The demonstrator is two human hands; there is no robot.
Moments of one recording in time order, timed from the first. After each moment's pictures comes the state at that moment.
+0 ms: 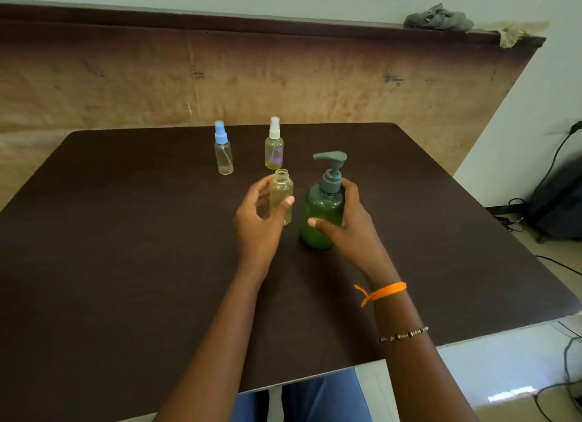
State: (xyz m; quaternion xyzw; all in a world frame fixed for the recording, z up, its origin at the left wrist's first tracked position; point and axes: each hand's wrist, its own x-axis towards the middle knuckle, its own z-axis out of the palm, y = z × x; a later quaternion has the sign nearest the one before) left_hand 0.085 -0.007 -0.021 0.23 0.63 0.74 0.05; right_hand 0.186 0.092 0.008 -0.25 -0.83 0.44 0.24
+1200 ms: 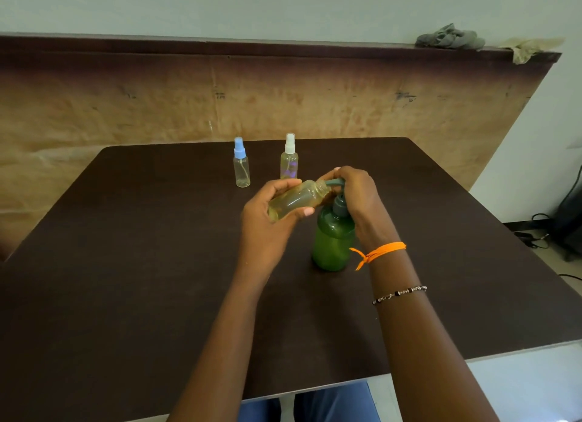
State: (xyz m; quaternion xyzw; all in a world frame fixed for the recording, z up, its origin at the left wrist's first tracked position) left_hand 0.095 -0.035 0.030 0.32 0.63 0.71 0.04; right_hand 0.149 0.085 0.078 -0.26 -0.67 0.66 0.23
